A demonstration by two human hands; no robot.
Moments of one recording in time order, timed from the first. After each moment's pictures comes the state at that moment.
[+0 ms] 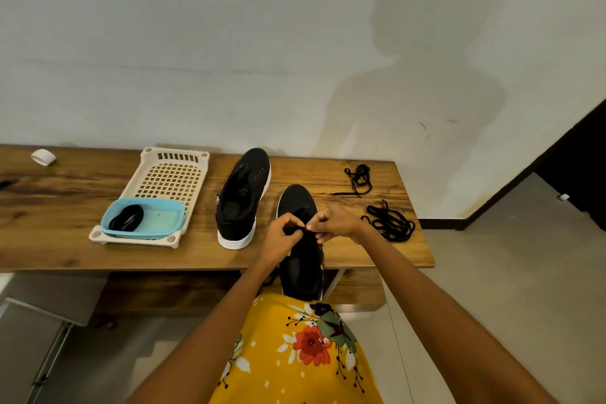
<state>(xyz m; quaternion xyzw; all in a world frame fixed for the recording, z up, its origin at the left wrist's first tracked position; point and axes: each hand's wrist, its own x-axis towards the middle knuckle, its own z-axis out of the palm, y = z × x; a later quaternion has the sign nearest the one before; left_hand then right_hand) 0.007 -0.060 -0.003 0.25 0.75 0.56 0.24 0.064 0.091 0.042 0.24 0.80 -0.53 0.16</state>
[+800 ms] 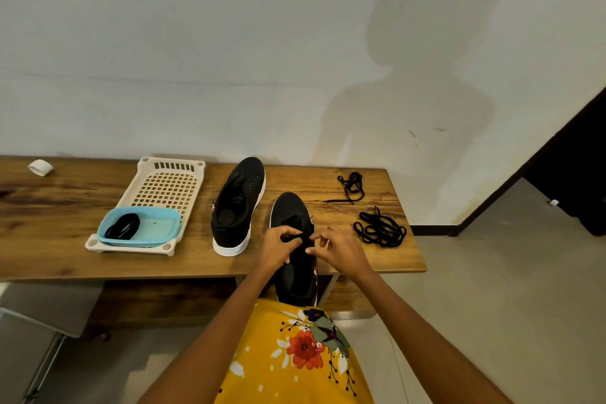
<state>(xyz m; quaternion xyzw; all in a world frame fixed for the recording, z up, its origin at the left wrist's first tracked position) 0.014 -0.056 0.001 0.22 0.79 0.52 0.25 0.116 0.077 0.013 0.17 0.95 -0.26 -0.06</state>
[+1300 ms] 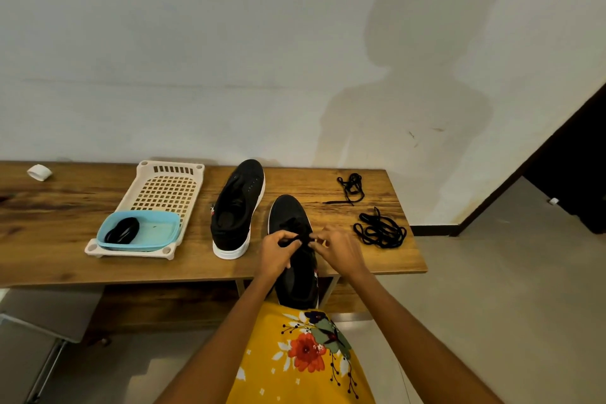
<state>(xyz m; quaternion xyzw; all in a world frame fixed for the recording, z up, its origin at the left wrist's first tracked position) 0.018 -0.056 -0.015 0.18 0.79 0.55 0.21 0.106 0.072 0.015 0.19 0.96 -0.19 -0.07</state>
